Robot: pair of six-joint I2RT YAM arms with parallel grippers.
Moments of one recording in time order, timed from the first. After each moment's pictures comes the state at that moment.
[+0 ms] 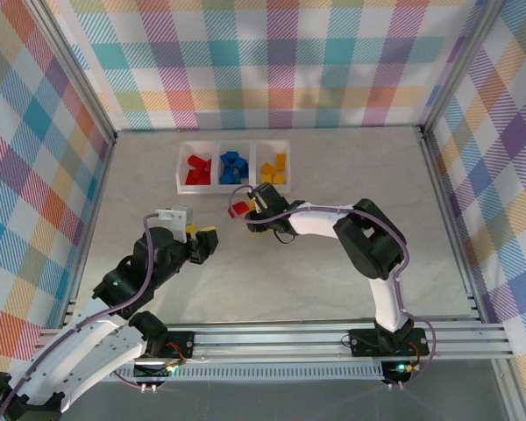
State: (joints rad) left arm -0.66 0.60 0.62 -0.42 -0.17 -0.40; right arm 0.79 2.03 1.28 -0.13 0.05 0.28
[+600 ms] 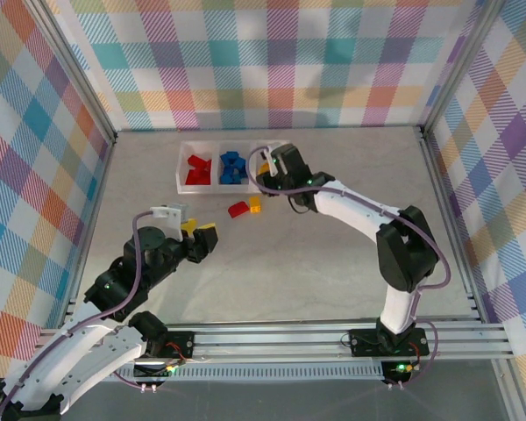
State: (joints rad) left arm -0.67 0.59 0.68 -0.43 -0.12 -0.40; right arm 0.65 1.84 1.47 -0.28 0.07 0.16
